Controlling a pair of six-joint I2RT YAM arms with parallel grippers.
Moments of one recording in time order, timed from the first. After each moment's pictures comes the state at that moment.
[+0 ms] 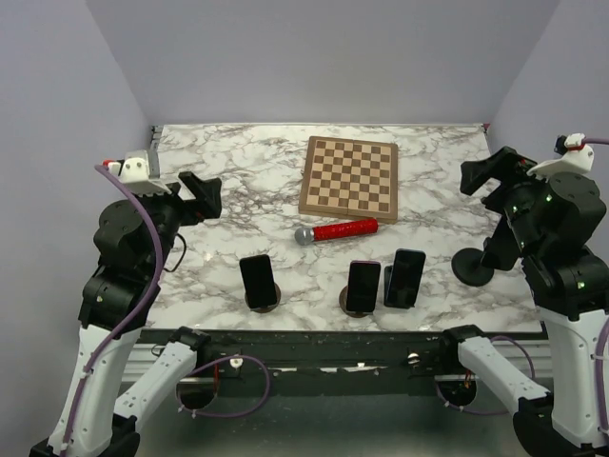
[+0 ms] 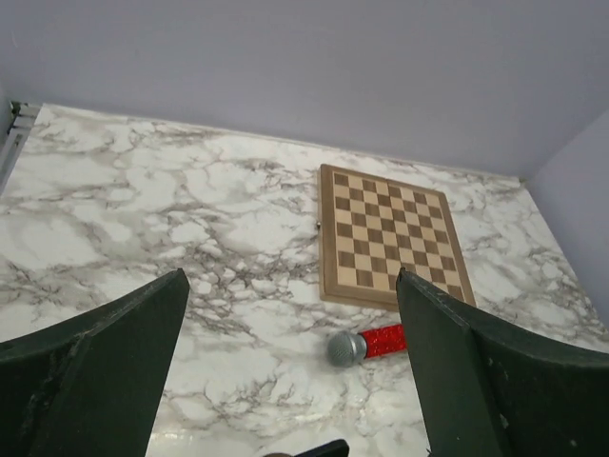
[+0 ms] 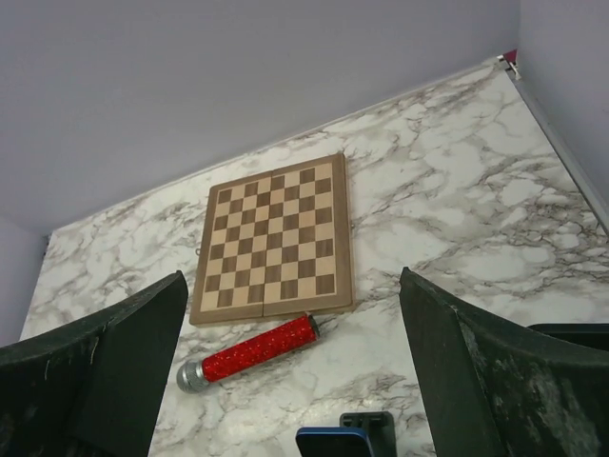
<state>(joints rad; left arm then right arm) -0.32 0.70 1.20 -0.52 -0.17 -0.34 0.17 0.83 1.42 -0.74 0.23 0.40</state>
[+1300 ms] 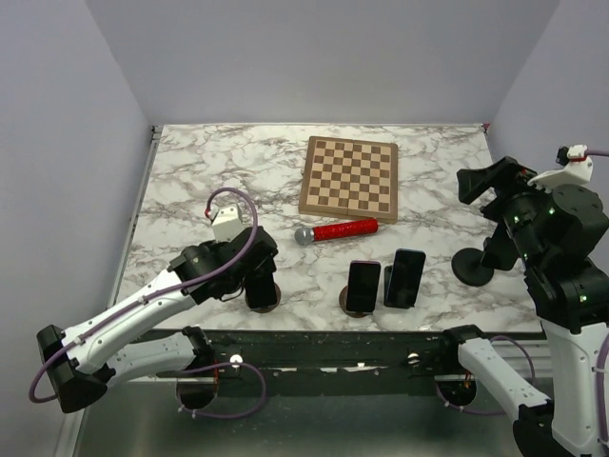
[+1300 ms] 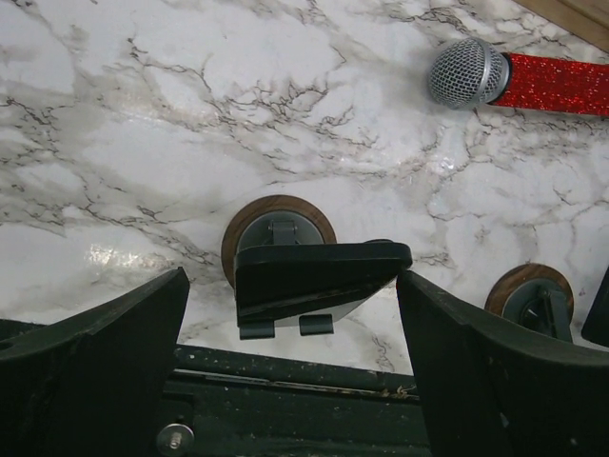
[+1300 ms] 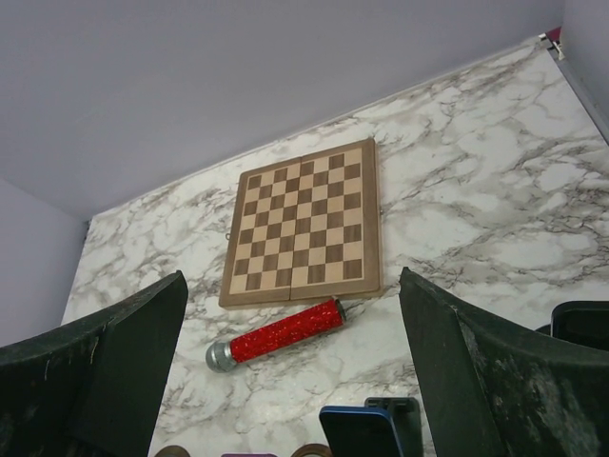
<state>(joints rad) -0.91 0.95 0.96 -1.05 -0.57 -1.06 0.17 0.78 1.38 -0.76 0.16 0.45</state>
